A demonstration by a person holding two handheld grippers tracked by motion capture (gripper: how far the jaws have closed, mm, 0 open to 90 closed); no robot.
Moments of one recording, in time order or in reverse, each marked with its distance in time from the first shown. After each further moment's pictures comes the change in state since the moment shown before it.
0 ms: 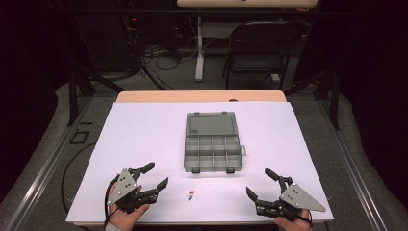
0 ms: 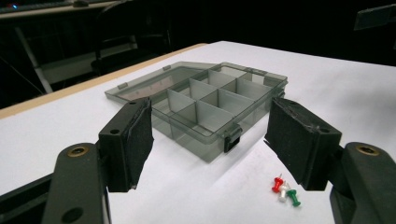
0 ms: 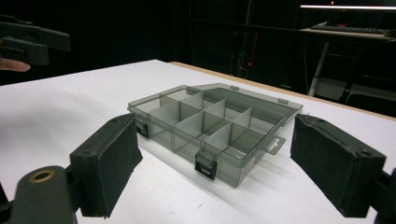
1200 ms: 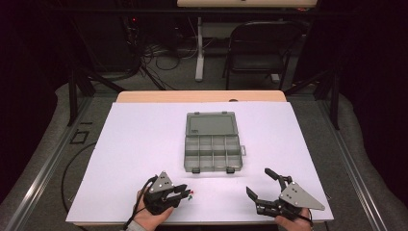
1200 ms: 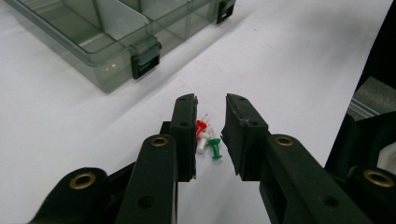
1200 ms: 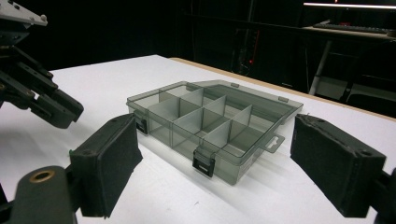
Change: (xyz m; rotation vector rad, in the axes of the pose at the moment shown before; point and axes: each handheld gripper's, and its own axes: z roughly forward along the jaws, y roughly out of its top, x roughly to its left) left arm -0.042 -0.009 0.059 0.416 -0.184 -0.106; right arm -0.003 0.000 0.001 0.015 0.005 -0.022
